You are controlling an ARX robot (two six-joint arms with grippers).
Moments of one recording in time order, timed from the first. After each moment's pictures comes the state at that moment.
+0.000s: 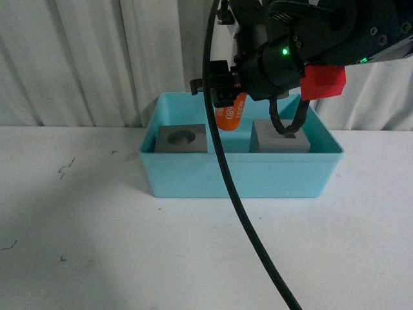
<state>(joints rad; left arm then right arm) 0.00 0.01 0.01 0.00 0.00 -0.02 0.40 2.19 1.55 0.15 0.00 0.03</state>
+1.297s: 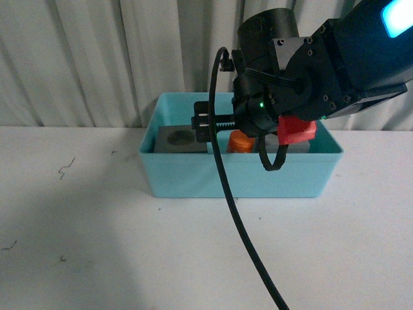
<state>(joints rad) 0.00 0.01 0.01 0.00 0.00 -0.02 0.41 2.32 1.58 0.18 0.11 0.15</state>
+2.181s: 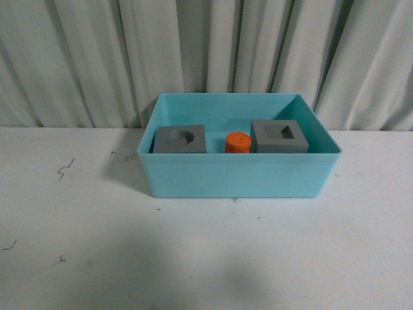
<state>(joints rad) 0.00 0.01 0.01 0.00 0.00 -0.02 0.40 0.66 0.38 -0.27 0.26 0.30</state>
